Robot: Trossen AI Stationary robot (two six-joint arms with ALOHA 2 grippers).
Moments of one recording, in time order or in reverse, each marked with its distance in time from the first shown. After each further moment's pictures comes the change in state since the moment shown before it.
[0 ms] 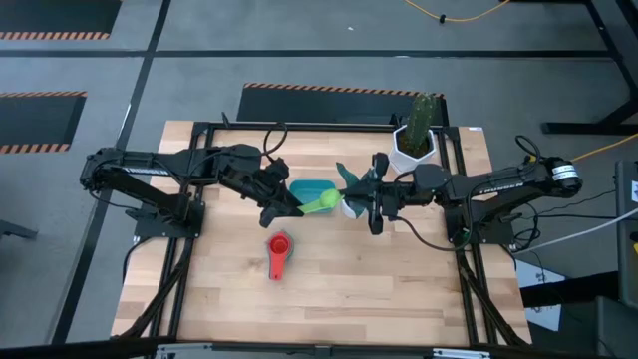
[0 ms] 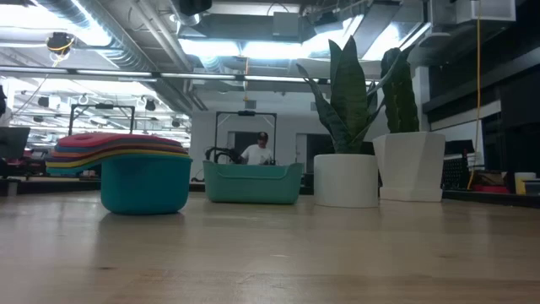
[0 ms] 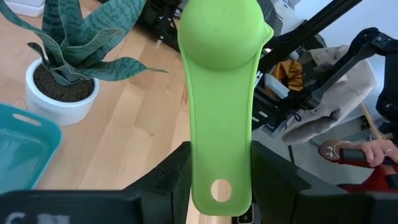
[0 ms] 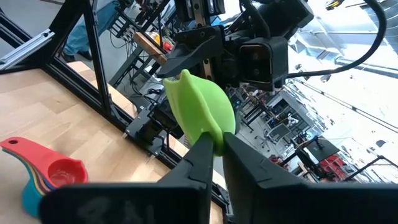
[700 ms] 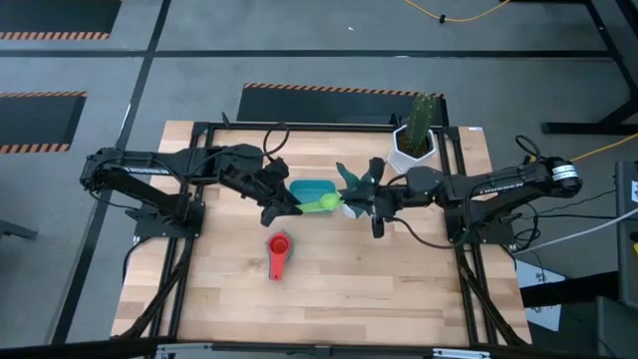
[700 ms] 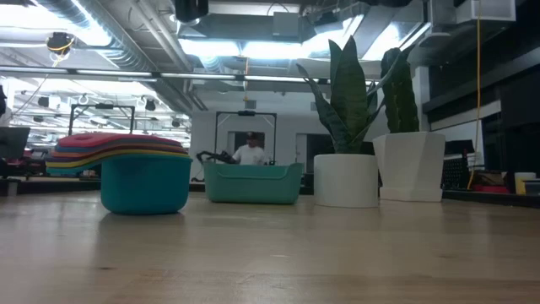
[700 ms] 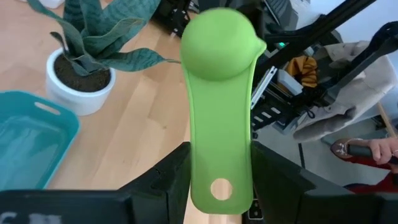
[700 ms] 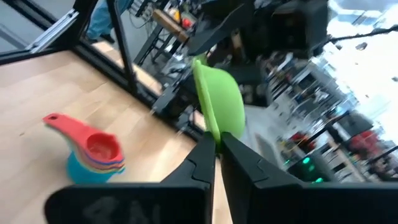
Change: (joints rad) left arm 0.009 0.000 -0.001 -0.056 -0.015 0.008; right arm 0.000 -0.002 0.000 -0.140 0.000 0.083
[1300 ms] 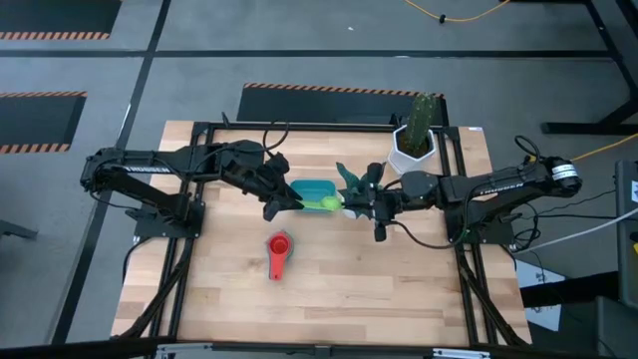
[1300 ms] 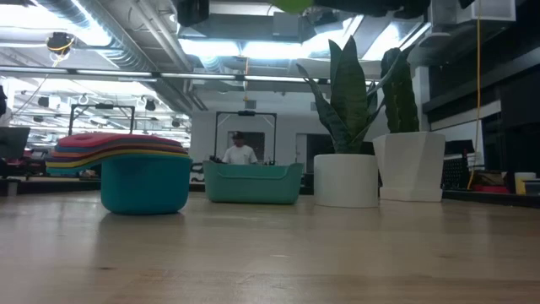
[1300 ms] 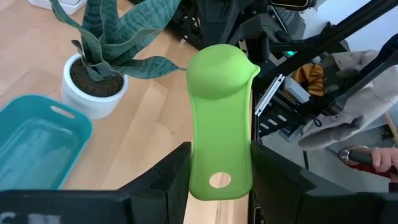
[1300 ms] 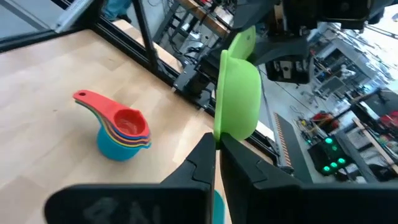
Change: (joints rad) left arm 0.036 0.001 0.001 -0.010 0.002 0.003; right arm 0.020 -0.001 0.000 -0.131 0.016 0.053
